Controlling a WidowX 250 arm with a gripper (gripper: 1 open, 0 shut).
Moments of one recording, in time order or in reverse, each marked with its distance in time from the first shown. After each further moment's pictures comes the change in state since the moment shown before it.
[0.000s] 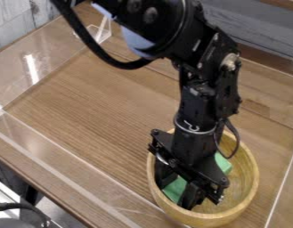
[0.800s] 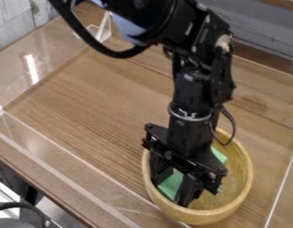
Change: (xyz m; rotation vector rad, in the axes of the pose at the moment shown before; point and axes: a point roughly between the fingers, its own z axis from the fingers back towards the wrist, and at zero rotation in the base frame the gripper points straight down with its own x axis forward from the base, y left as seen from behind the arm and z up) arm -0.007 0.001 0.012 -0.053 0.038 0.050
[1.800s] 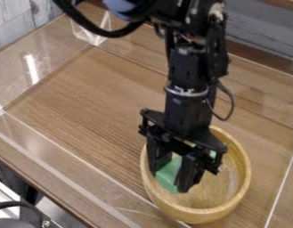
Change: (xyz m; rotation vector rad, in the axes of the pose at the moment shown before) arm 0.000 0.004 0.022 -0.063 -0.003 0.028
